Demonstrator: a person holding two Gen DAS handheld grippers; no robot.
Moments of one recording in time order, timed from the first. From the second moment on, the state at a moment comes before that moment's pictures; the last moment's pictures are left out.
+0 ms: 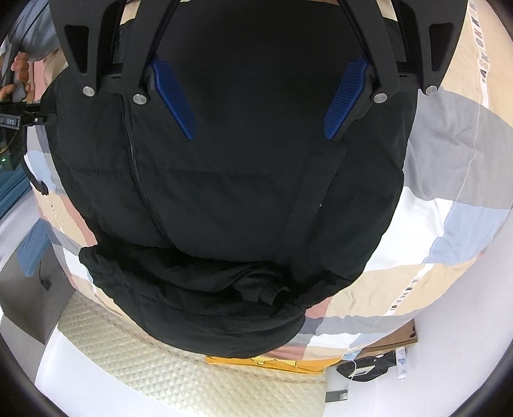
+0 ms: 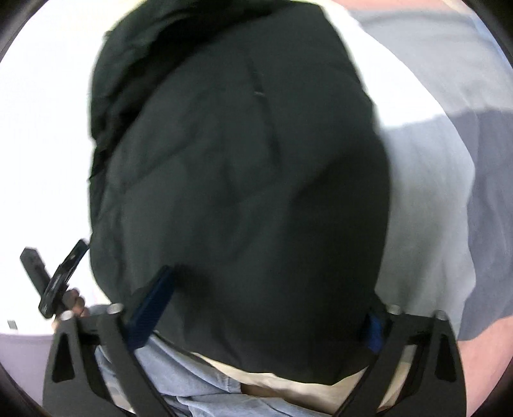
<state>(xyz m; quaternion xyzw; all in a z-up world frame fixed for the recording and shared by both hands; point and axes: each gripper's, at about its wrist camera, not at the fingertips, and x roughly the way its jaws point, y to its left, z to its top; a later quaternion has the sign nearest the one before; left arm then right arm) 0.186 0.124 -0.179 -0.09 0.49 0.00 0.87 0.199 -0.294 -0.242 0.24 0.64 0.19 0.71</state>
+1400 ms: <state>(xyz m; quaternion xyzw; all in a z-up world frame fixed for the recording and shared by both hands) 0.215 0.246 -0.267 -0.32 0.66 -0.17 0.66 0.205 -0.316 -0.240 0.26 0.64 0.14 0.71</state>
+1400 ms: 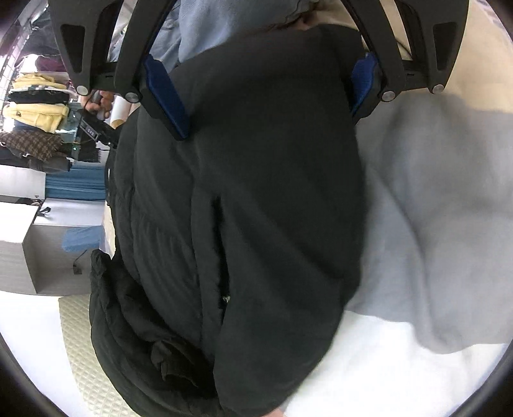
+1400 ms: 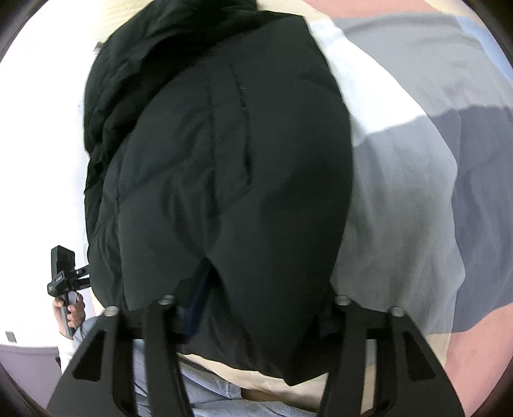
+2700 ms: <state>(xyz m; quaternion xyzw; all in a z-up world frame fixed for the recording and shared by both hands) 0.072 0.251 -0.063 -0.35 0.48 -0.18 0.78 0.094 -0.379 -0.064 0.30 0.43 0.25 0.82</state>
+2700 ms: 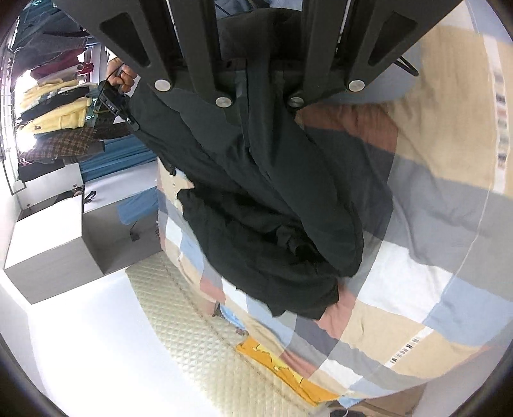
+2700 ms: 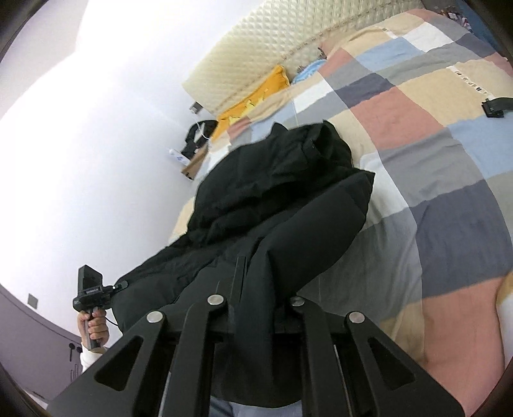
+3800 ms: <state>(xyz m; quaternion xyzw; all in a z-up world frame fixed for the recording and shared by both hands) 0.137 0.237 0.035 -0.20 0.43 -0.09 0.88 0.149 -0.354 0.049 0.18 0.45 0.16 0.86</state>
